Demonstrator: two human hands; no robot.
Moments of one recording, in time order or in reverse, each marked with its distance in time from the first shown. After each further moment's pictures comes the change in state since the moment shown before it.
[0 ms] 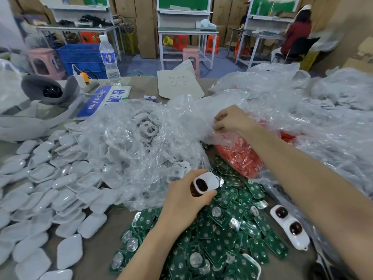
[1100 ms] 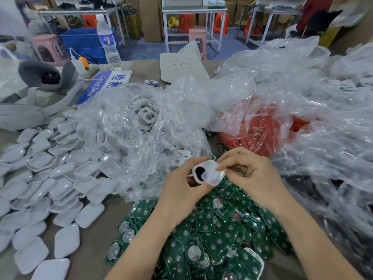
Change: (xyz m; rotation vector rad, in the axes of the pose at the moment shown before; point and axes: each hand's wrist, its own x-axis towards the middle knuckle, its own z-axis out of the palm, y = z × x) left_hand 0.001 0.005 -0.002 -0.089 -0.005 0.008; right_hand -0.170 0.048 0.023 0.227 -0.078 -0.360
